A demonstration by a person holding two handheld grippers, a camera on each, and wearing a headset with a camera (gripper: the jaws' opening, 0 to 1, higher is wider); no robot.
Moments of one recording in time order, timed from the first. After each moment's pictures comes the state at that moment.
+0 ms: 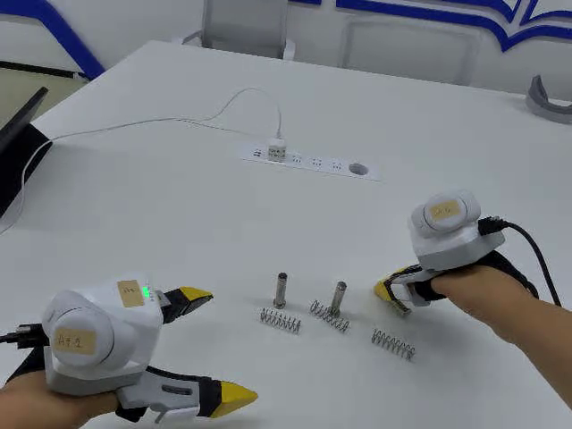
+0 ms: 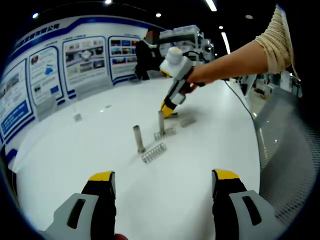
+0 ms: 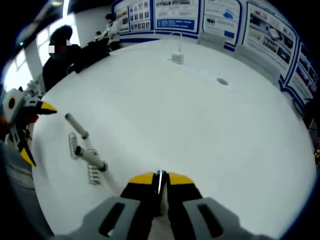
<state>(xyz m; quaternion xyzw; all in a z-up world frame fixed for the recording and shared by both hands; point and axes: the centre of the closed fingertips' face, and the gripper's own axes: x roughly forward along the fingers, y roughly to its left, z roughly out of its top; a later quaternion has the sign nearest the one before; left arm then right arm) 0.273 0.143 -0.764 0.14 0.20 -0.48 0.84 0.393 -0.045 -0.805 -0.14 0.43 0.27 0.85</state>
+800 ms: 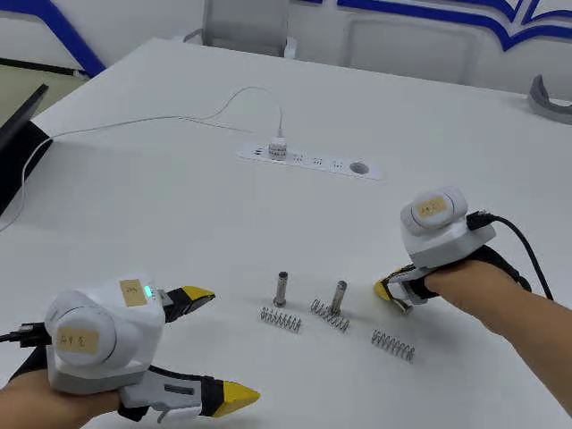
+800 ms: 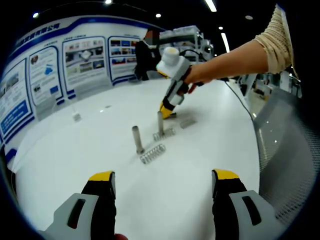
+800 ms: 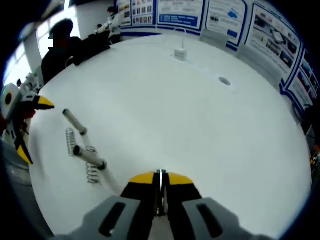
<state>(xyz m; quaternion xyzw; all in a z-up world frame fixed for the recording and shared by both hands) 0.272 0.140 -0.763 0.14 0.20 -0.48 0.84 0.391 -0.044 -0.804 -0.17 0.44 0.27 0.84</state>
